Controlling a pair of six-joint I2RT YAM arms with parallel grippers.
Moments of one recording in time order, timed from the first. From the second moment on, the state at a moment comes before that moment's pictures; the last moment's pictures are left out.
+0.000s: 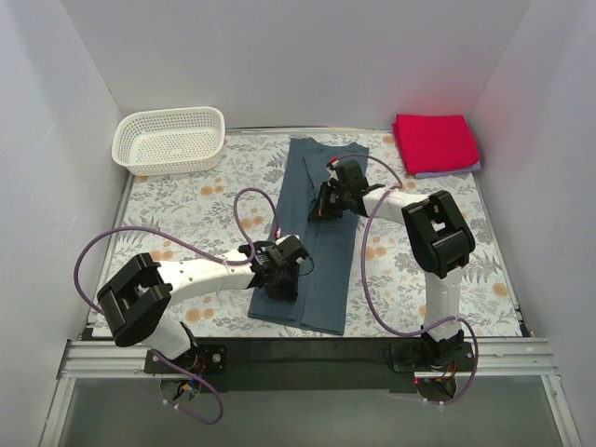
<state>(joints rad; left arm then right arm) -1.00 1.51 0.87 -0.55 -0.06 -0.84 0.50 2.02 1.28 -0.06 -0.40 0.60</state>
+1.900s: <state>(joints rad) -0.88 1.32 0.84 -0.74 -0.14 -1.05 0.31 1.37 0.96 -0.43 -0.21 0.30</state>
